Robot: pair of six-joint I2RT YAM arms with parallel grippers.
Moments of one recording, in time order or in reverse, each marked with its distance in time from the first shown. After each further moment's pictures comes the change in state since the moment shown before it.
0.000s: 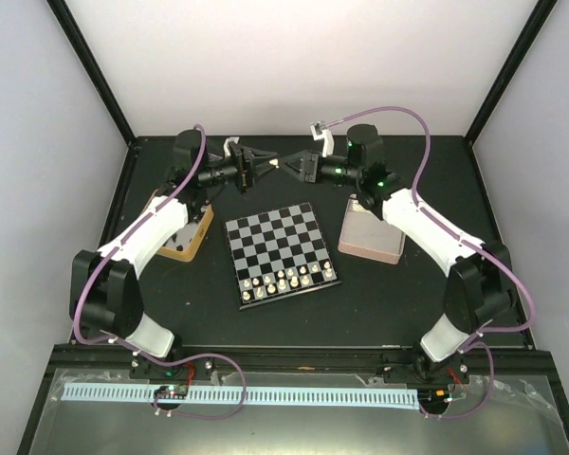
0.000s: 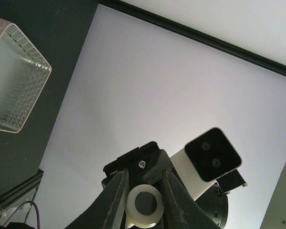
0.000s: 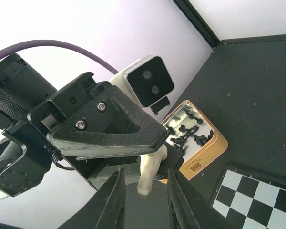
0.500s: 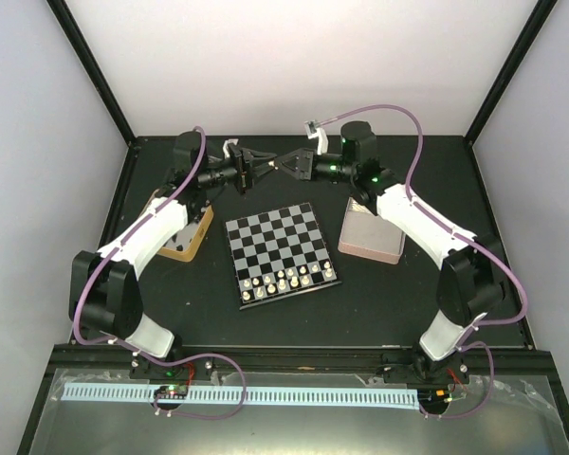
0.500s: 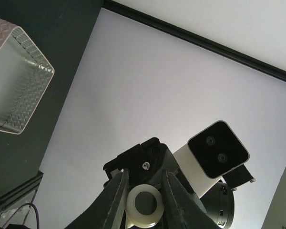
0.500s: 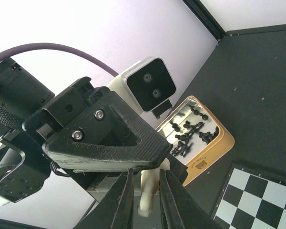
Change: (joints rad) left arm 0.000 -0.006 -0.019 0.001 -0.016 -0.009; right arm 0.007 0.056 0.051 -0.006 -0.033 0.030
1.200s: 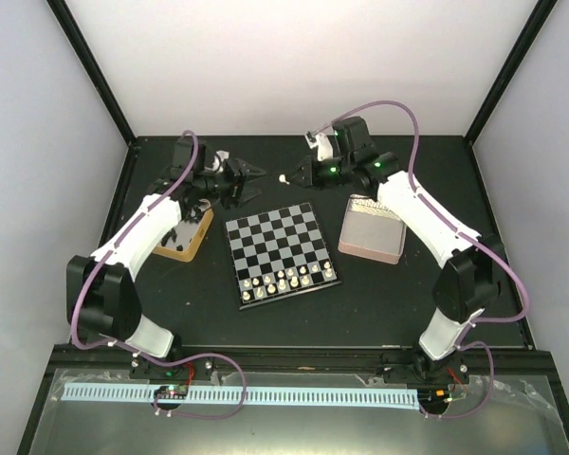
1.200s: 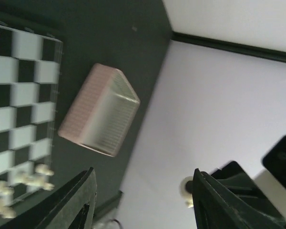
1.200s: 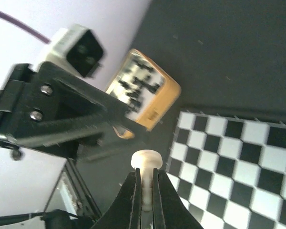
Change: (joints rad) left arm 0.028 -0.008 0.049 -0.414 -0.080 0.433; right arm 0.004 0.028 0.177 -0.500 0.109 -0.156
